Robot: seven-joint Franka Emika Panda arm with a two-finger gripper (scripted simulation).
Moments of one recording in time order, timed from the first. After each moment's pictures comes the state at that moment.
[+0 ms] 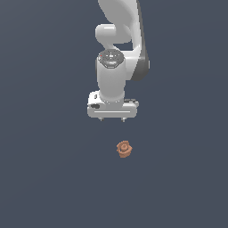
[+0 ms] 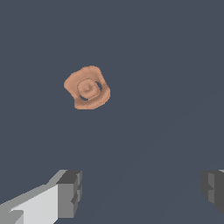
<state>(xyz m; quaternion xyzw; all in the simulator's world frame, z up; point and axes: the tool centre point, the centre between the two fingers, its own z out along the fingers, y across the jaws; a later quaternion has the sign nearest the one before) -0.007 -0.007 0.176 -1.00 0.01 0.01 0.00</state>
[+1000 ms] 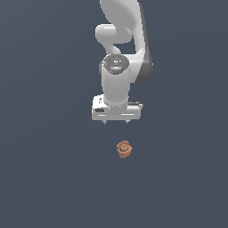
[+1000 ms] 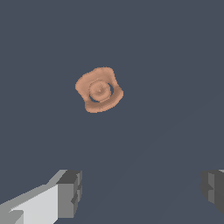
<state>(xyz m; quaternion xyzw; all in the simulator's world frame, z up) 0.000 0.010 0.167 -1.00 -0.01 0.02 0.01</state>
